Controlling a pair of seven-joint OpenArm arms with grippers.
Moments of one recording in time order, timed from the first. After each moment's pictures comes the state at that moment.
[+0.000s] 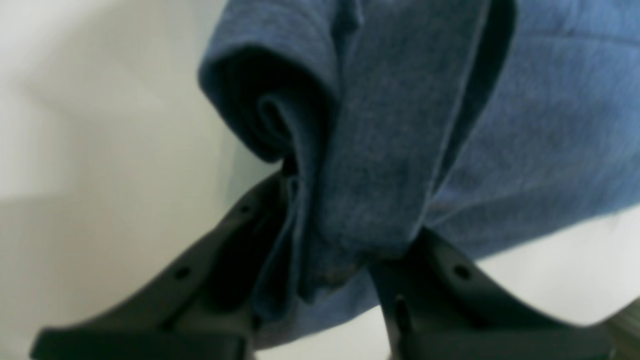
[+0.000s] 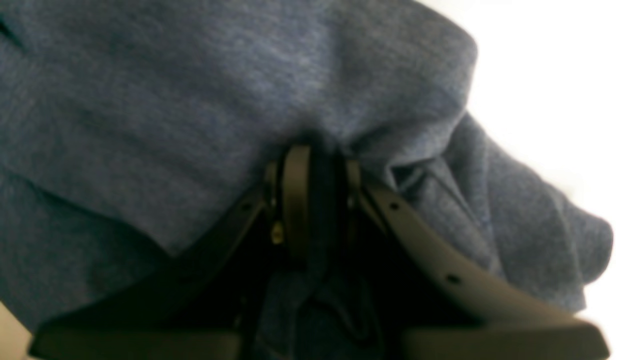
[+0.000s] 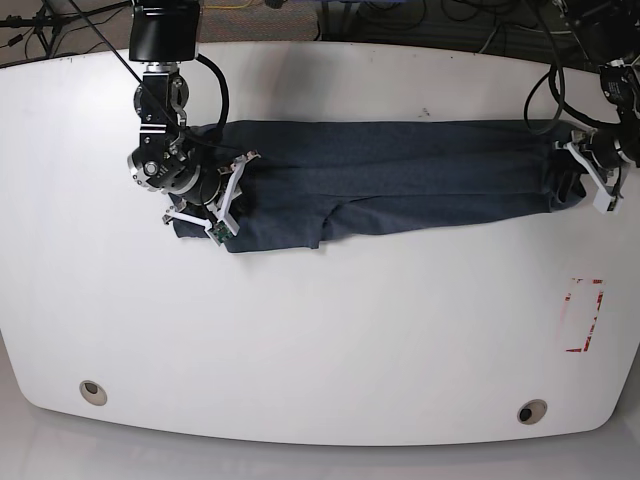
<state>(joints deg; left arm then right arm) 2.7 -26.1 -34.3 76.4 -37.9 -42.1 69.5 -0.4 7.7 5.9 84.5 2.6 39.5 -43.2</state>
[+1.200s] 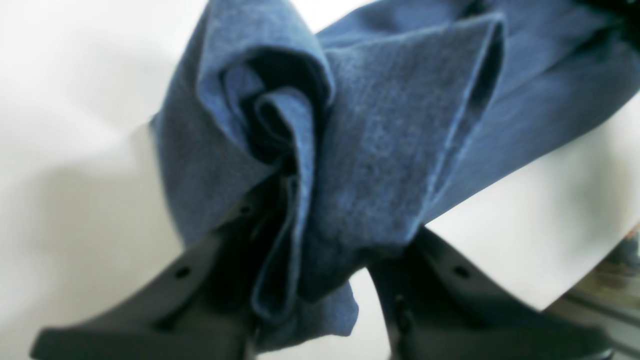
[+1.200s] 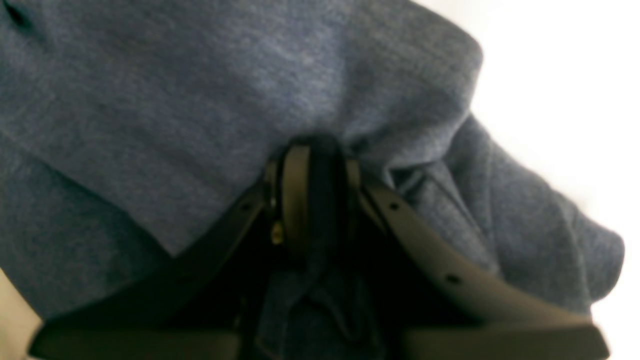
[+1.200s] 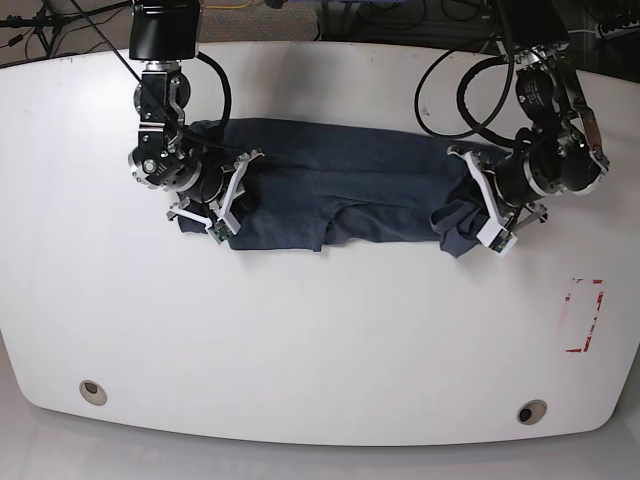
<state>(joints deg) -0.6 -7.0 -18.6 107.4 -37.2 -41.9 81.2 -0.8 7.7 5.8 84.3 6.5 39.7 -43.2</state>
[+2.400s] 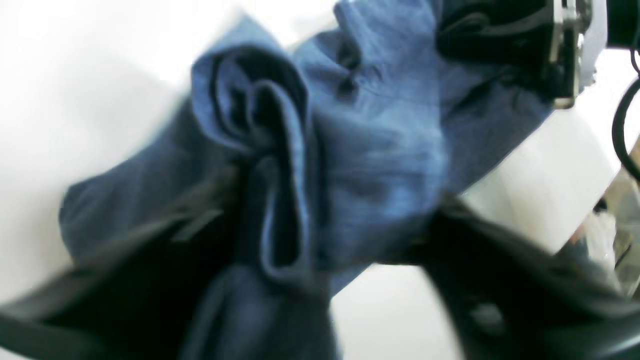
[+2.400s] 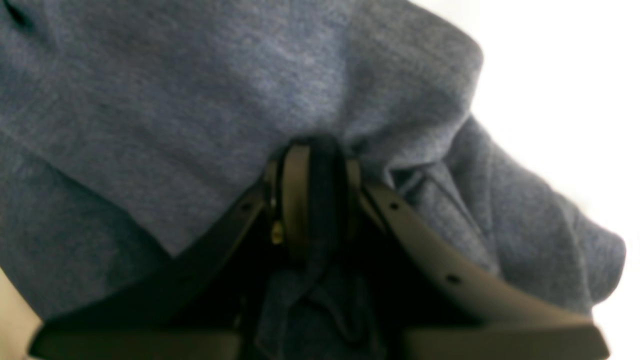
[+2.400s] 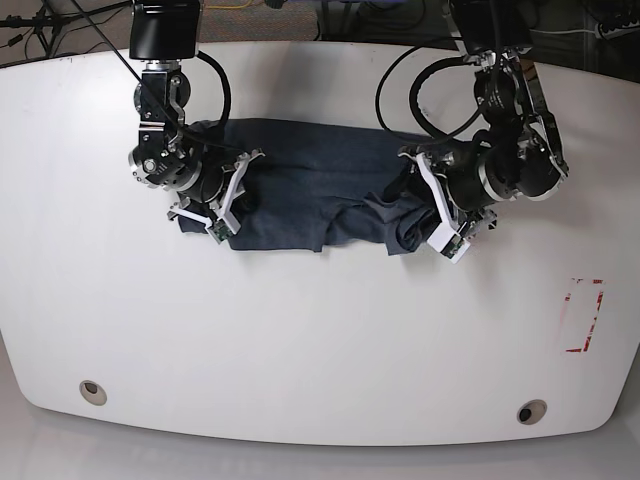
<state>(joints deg) -1.9 2.0 -13.9 107.4 -36.6 -41.9 81.2 -0.8 7.7 5.7 84.1 6.5 39.7 -42.6</state>
